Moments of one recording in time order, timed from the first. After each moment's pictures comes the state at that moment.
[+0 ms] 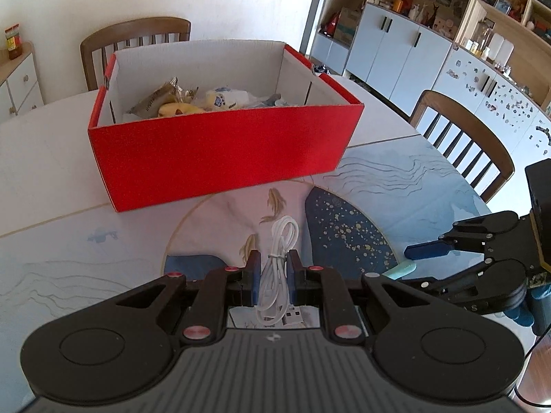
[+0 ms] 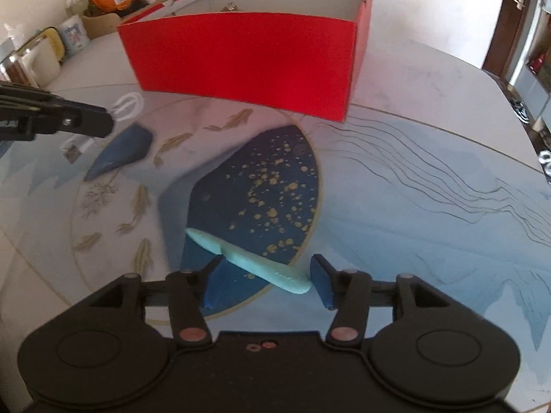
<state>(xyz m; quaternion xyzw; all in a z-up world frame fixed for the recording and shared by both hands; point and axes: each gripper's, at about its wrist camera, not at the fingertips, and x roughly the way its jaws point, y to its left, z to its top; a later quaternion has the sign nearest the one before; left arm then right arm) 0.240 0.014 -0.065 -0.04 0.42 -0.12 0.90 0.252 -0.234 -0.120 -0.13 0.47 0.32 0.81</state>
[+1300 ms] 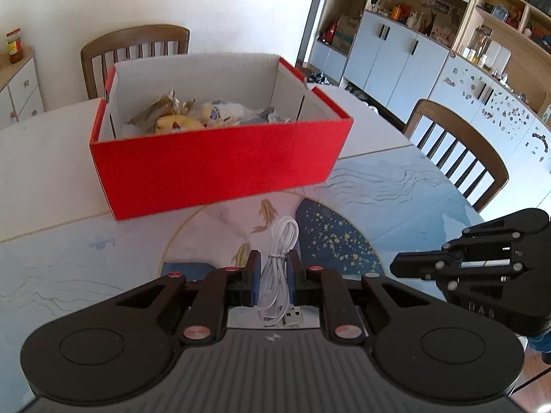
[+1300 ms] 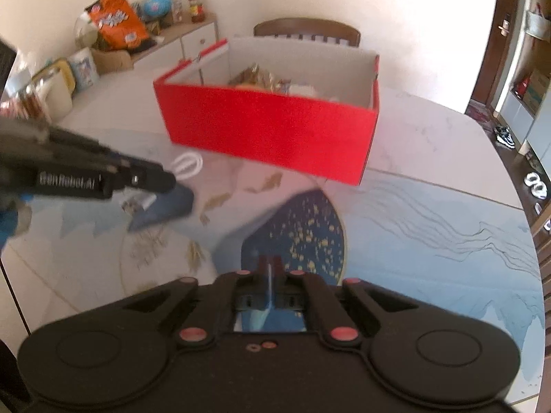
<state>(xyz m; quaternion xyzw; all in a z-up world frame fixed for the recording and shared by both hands) 0.232 0.011 -0.044 -0.05 0.41 -0.12 0.90 0.223 -0.209 -0.056 -0.11 0.41 0.30 0.85</state>
